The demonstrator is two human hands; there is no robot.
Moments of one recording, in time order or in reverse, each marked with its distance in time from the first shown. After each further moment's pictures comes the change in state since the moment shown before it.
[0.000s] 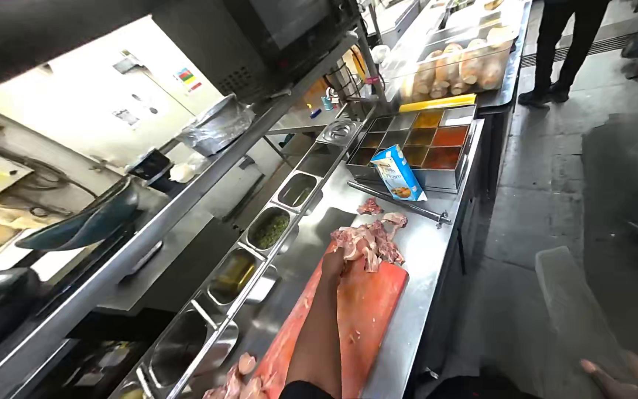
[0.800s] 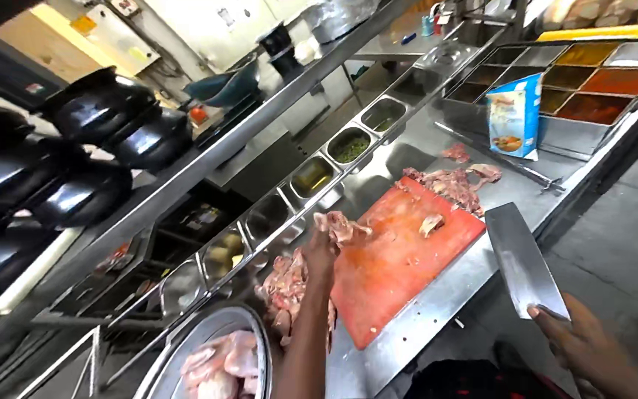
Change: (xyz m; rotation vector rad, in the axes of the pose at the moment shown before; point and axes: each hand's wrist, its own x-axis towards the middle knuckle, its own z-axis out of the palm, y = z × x) left_hand -0.199 -0.119 -0.169 -0.633 0.406 0.344; right_hand 0.008 -0.070 0.130 -0.025 -0.444 -0.301
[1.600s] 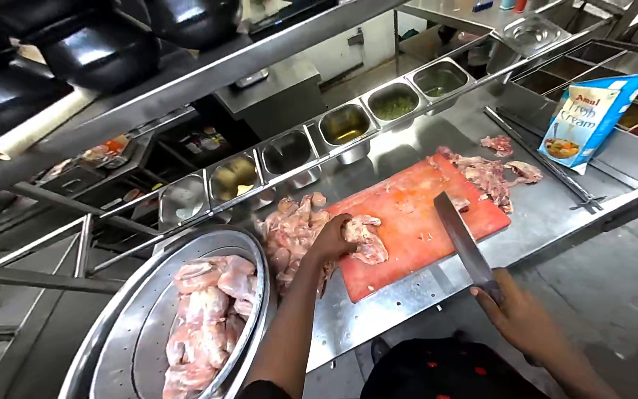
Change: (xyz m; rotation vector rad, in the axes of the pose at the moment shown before) left_hand -0.011 -0.066 -0.081 0.802 -0.496 -0.076; right_hand 0.018 -0.061 0.066 -0.741 -0.197 -0.324
